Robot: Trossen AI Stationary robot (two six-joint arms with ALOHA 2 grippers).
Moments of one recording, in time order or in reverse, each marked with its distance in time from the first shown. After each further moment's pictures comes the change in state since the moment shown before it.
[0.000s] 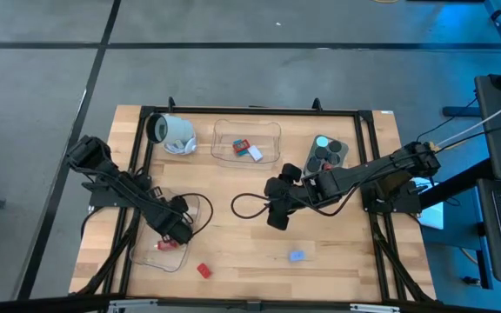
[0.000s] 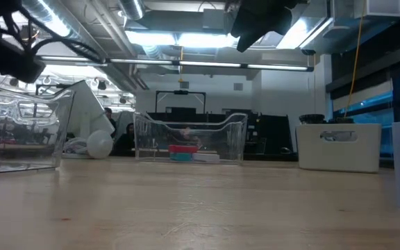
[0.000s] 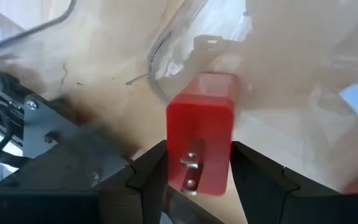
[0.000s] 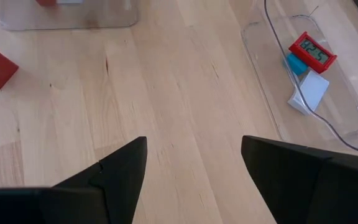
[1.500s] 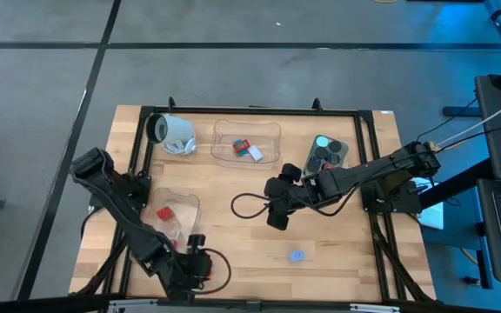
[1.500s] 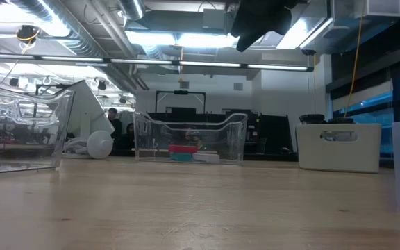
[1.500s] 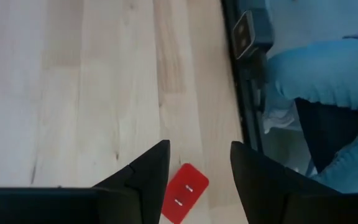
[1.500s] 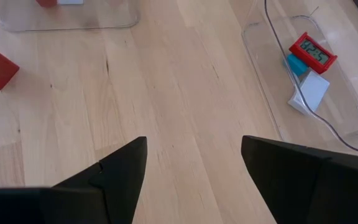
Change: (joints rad) left arm -0.234 0.135 0.391 0.644 -0.319 0.449; right arm 0.000 0.000 0.000 0.001 0.000 0.000
